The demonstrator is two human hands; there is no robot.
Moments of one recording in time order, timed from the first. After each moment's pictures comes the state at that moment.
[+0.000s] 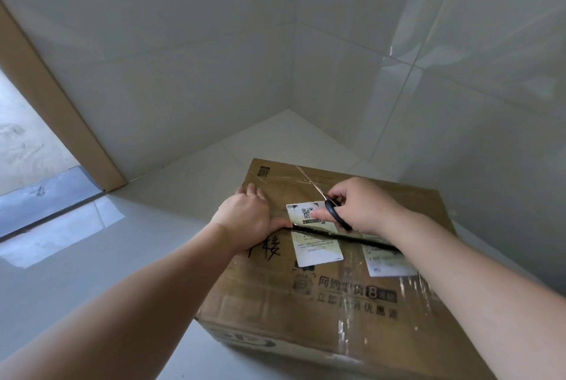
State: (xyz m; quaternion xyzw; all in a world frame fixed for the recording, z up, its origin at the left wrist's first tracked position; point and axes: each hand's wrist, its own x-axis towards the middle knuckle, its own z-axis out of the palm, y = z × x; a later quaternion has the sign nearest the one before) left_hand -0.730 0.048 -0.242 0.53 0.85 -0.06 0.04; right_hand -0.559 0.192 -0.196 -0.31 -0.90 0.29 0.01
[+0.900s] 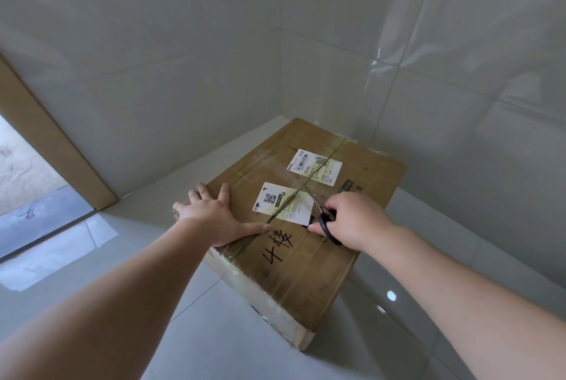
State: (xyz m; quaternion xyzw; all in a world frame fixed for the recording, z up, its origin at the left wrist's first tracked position) left_hand -0.769 0.047 -0.230 0.34 0.92 -0.09 0.16; right_hand -0.561 0.182 -0.201 -0.36 -0.92 0.15 -0.02
